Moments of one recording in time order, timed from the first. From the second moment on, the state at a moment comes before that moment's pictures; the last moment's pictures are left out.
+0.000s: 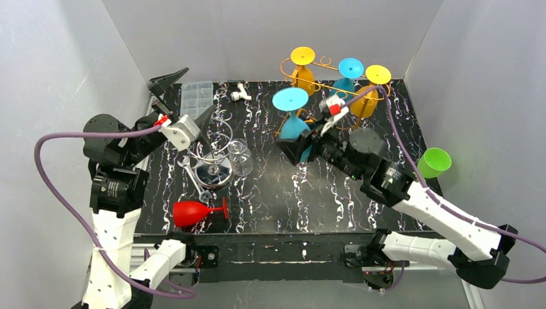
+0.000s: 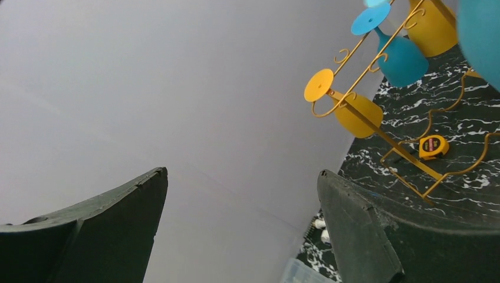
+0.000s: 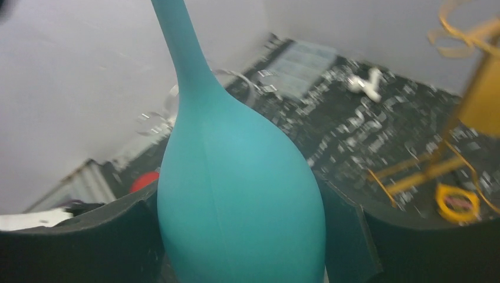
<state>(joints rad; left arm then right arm) -0.18 0.88 1.45 -0.32 0.69 0.81 0.99 1.03 1.20 -0.15 0.06 0.25</state>
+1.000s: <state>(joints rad) -0.18 0.84 1.37 -0.40 0.58 0.76 0.84 1.35 0.73 0.63 0.61 0.09</state>
